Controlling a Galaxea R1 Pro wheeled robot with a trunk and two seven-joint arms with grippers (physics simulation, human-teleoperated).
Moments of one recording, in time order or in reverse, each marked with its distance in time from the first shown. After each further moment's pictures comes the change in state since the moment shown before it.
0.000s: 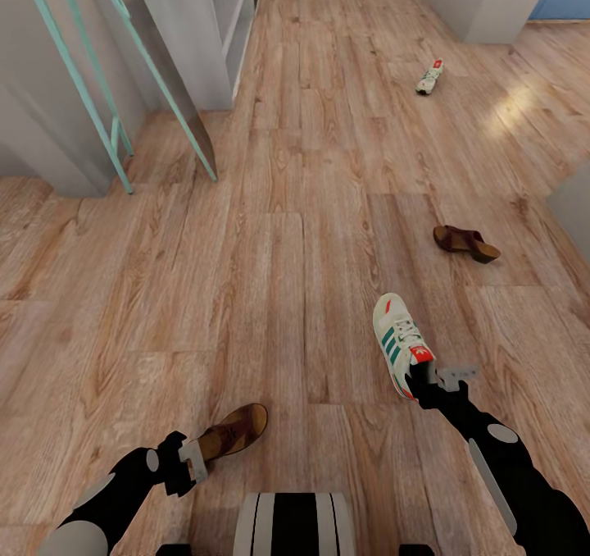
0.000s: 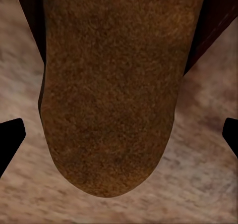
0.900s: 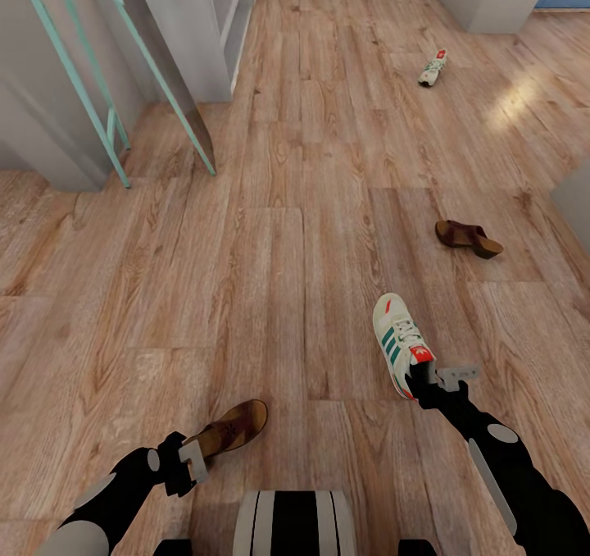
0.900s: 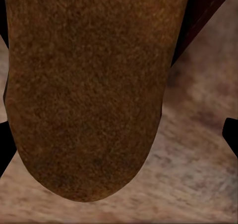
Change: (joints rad) left arm 0.000 -0.003 0.000 0.000 0.000 0.018 0.002; right arm 0.000 0.000 0.000 0.000 0.000 0.000 0.000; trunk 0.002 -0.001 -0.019
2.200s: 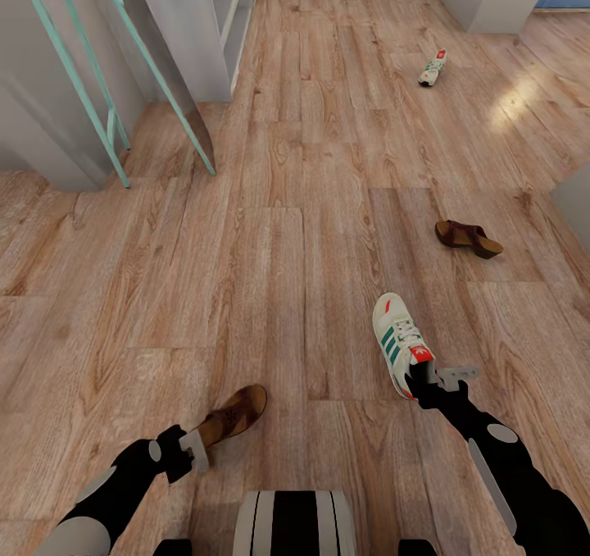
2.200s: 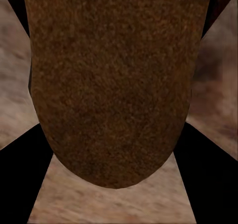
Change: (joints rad) left arm 0.000 -0.005 0.005 -0.065 0.007 0.035 -0.001; right arm 0.000 0.000 0.001 -0.002 0.000 0.000 0.000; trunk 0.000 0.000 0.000
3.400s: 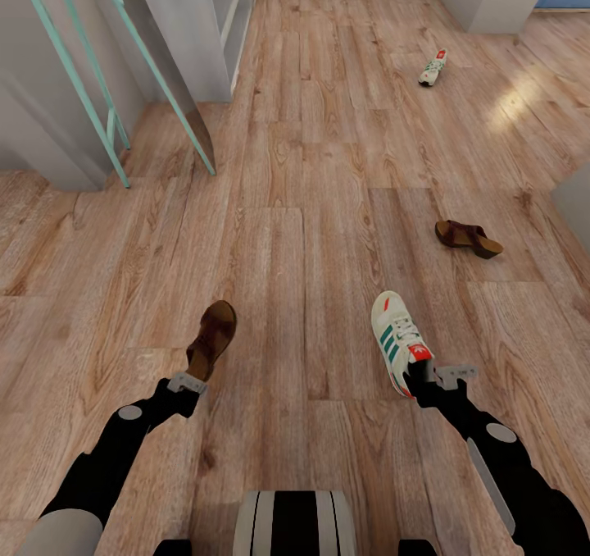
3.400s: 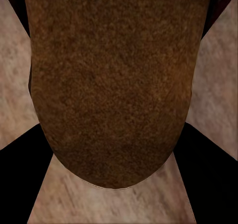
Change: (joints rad) left arm 0.011 0.002 0.081 -0.291 0.621 0.101 0.074; right arm 0.002 0.006 0.001 -0.013 0.002 -0.004 0.000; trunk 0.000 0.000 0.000
